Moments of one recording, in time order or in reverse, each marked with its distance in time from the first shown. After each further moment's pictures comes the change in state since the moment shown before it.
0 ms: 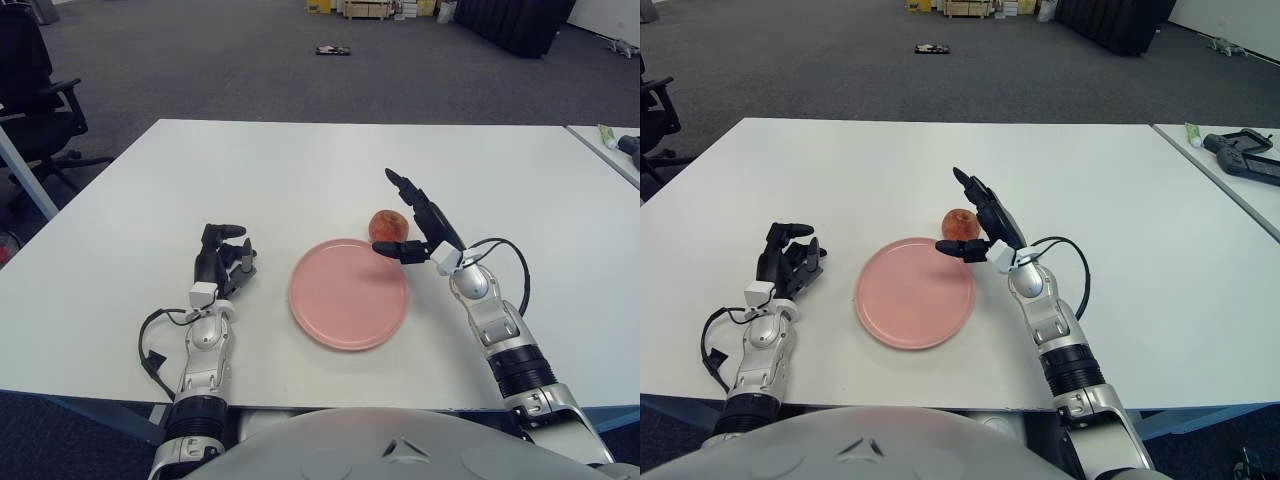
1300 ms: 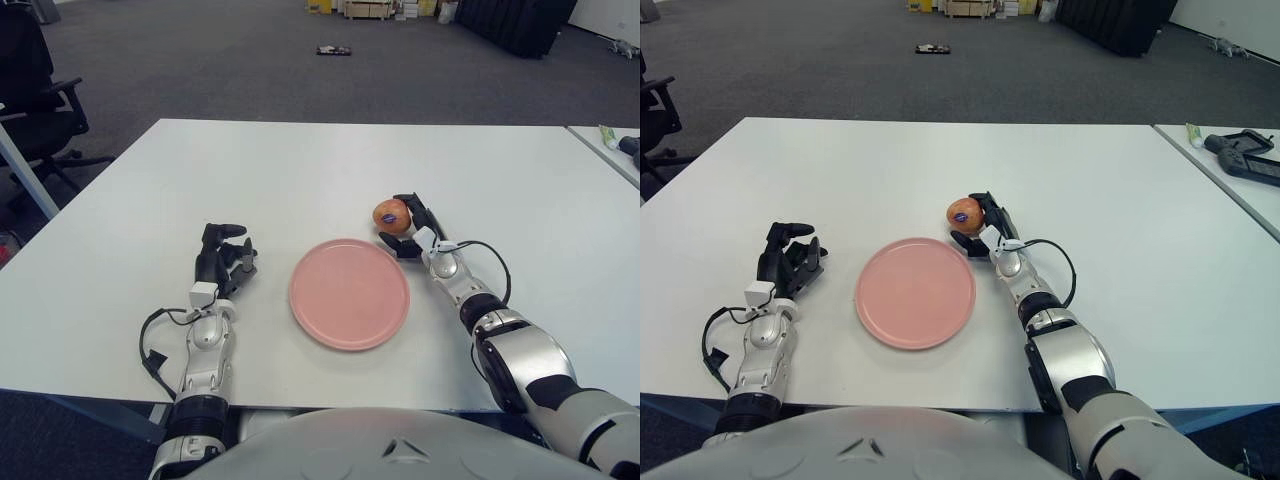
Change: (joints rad) left arm -0.001 -0.002 -0.001 0.004 -0.008 -0.014 0.000; right arm -0.432 0.095 -0.002 1.062 0.008 -0.132 -0.323
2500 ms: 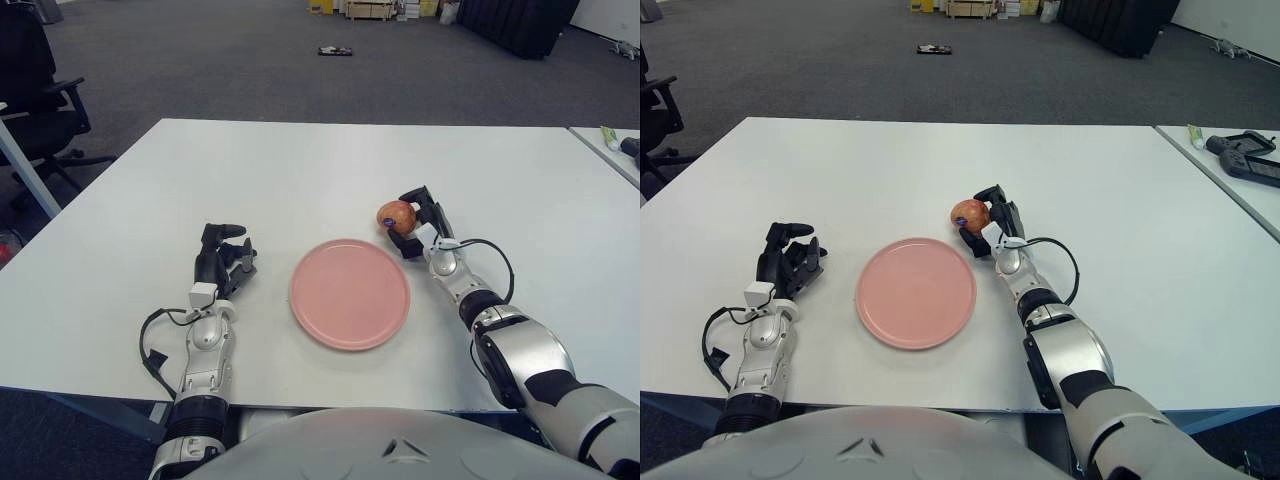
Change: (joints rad) left arm 0.001 0.000 0.002 0.003 -0.003 -0.004 0.000; right arm -0.010 0.002 0.015 0.015 -0.009 -0.015 -0.100
